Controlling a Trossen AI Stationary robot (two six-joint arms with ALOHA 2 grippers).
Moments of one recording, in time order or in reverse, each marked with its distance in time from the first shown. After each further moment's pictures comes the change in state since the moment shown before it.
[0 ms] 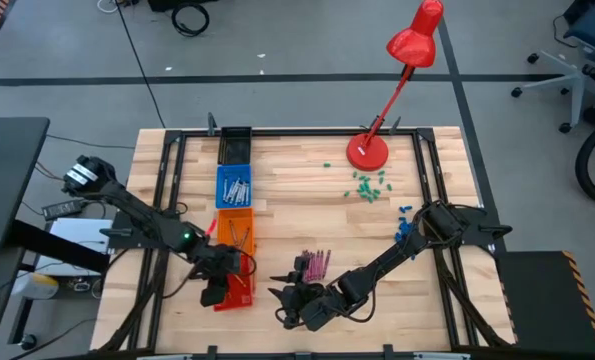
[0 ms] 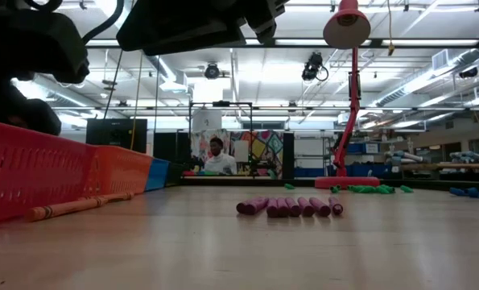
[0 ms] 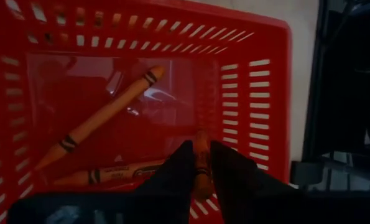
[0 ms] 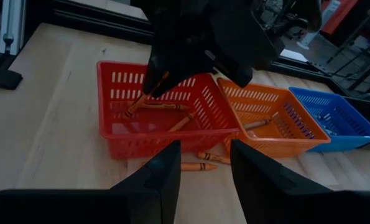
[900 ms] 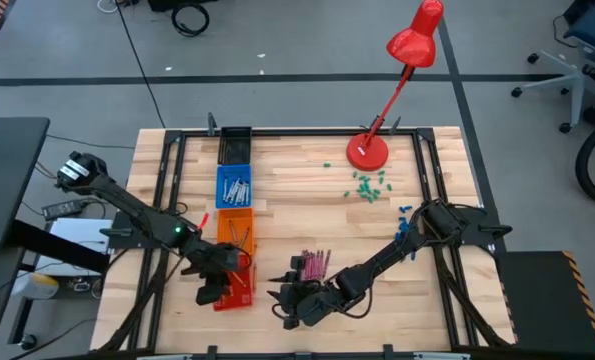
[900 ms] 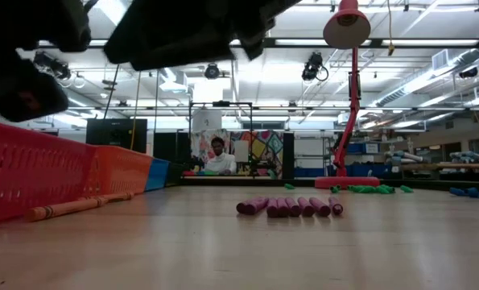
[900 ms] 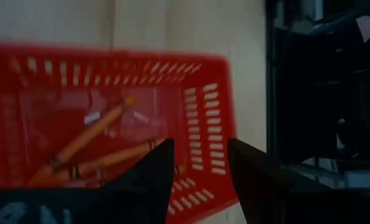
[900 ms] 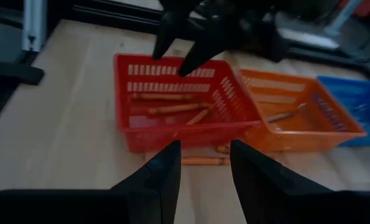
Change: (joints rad) left arm 0.000 -0.115 0.000 0.024 -0.012 0.023; right arm -0.034 0.005 0.000 -0.016 -0.131 0.060
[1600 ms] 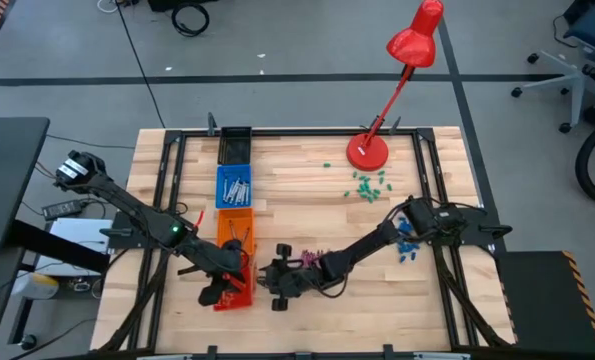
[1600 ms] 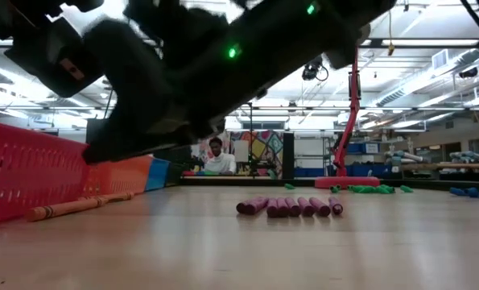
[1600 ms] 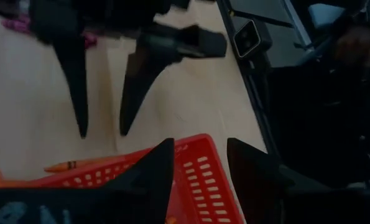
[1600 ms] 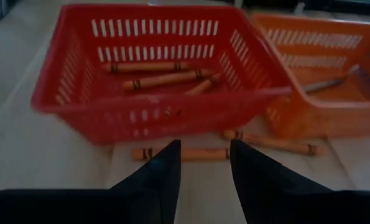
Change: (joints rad) left arm -0.011 -0.021 0.000 0.180 -0.152 0.230; right arm -0.146 0.122 0.000 0.116 -0.236 0.010
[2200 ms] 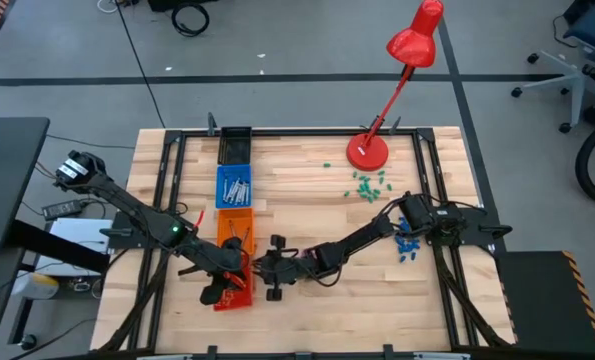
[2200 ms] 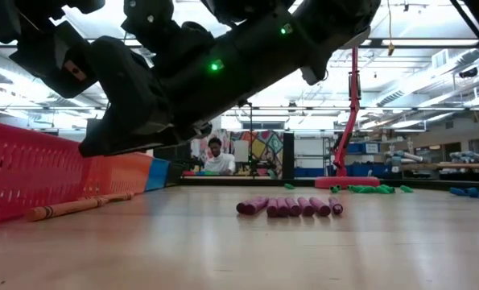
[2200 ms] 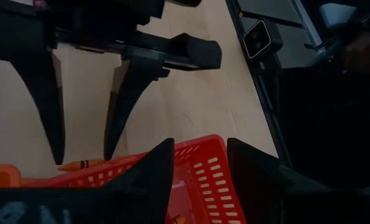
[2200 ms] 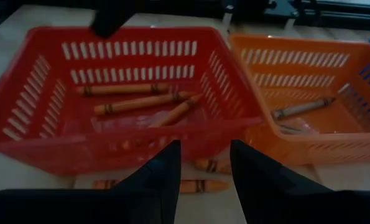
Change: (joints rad) left arm -0.001 0.000 0.000 -0.011 -0.037 0.007; right arm -0.058 0.013 0.000 0.088 -0.057 -0.055
